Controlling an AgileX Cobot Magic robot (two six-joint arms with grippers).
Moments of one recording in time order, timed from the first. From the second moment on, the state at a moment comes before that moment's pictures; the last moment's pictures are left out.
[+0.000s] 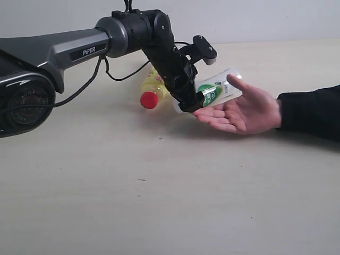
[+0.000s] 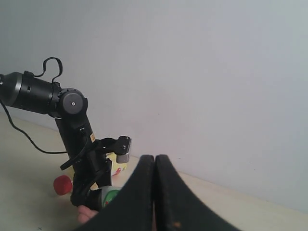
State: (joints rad) left arm -0.49 2.56 -2.21 -0.32 0.94 0.81; right arm 0.34 0.00 -0.18 0.26 0.20 -0.42
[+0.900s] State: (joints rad) left arm -0.49 2.53 -2.21 -0.33 0.98 0.81; right arm 0.34 0.00 -0.18 0.26 0.20 -0.42
